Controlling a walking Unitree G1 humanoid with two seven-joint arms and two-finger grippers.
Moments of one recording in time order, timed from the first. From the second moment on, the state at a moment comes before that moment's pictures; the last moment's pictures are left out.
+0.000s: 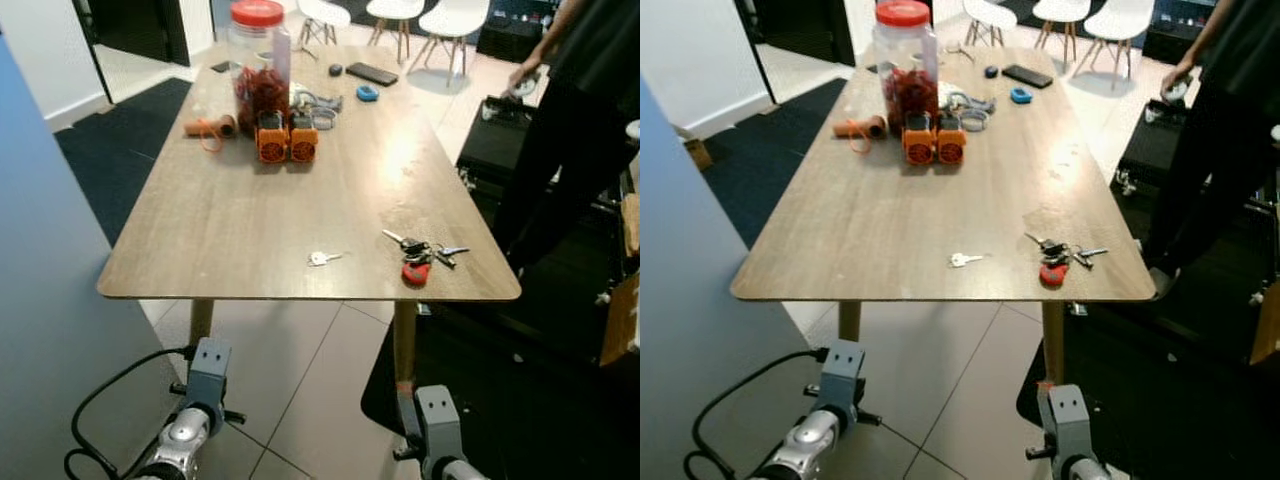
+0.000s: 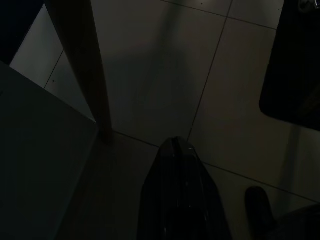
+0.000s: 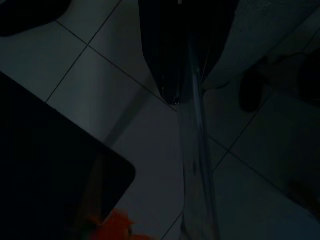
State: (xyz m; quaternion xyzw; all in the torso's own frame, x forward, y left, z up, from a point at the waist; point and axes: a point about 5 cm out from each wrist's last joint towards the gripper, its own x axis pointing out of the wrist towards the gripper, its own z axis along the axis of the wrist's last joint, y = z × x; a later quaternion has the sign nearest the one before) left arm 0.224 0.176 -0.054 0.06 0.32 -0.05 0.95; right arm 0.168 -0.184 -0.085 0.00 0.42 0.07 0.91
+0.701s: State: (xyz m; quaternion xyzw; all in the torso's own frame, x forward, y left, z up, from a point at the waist) left arm 0.230 0.176 -0.050 0.07 0.31 -0.04 0.95; right arm 0.149 -0.290 -0.064 -0.02 0.36 -0.21 0.91
